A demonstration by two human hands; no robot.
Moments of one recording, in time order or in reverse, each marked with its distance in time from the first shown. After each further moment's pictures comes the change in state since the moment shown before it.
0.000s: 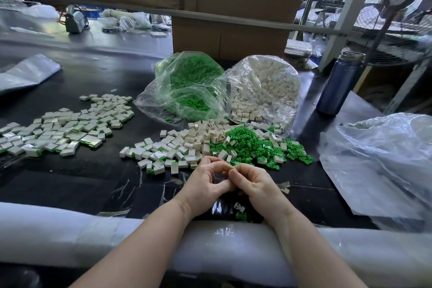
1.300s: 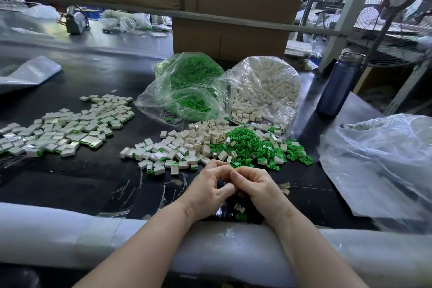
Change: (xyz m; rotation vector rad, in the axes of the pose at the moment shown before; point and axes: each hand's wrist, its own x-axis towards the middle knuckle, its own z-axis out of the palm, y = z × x) left_hand 0.000 -0.004 0.003 0.173 -0.081 0.052; right_hand -0.001 0.000 0.000 0.123 -0.029 0.013
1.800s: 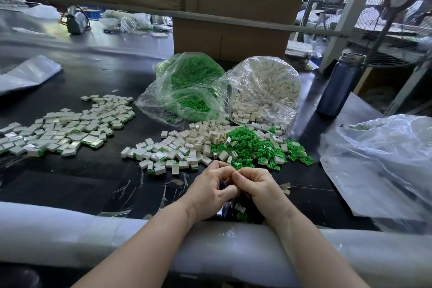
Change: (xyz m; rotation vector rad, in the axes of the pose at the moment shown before) left_hand -0.001 0.001 0.001 0.039 -0.026 -0.049; right_hand 0.000 -0.002 0.000 0.000 0.039 0.029
